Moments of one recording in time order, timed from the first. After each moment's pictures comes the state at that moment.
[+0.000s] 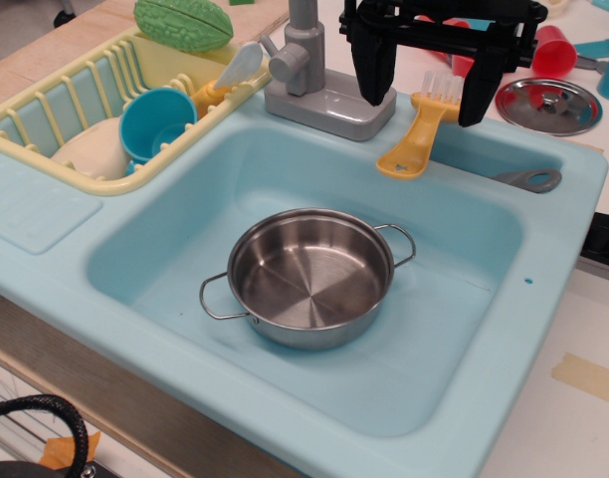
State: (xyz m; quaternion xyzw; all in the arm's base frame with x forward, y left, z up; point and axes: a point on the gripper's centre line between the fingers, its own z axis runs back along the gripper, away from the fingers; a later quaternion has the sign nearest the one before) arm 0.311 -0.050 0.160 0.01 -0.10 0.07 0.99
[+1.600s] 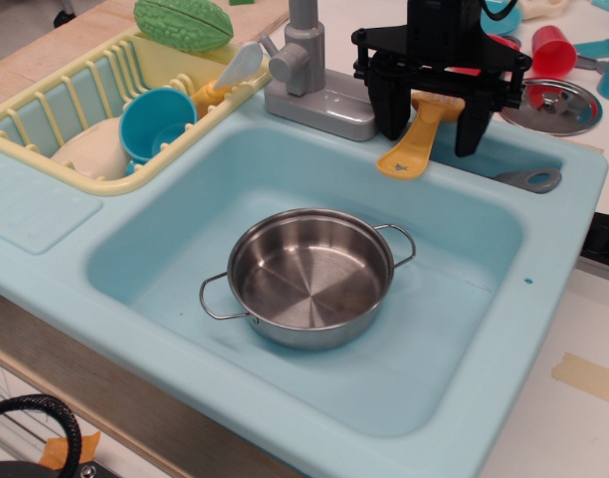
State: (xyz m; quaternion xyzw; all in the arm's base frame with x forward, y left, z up) arm 0.340 -0.045 0.119 -0.01 -0.11 0.05 0.99
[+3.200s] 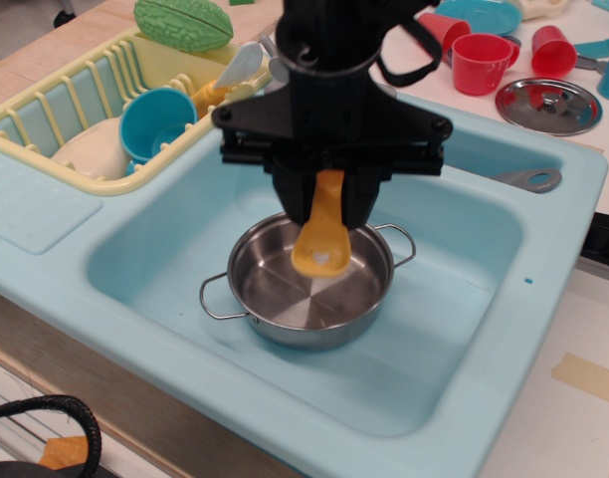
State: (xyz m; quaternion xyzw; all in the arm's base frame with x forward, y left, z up) arm 0.218 -0.040 0.137 0.01 -0.14 0.21 0.97
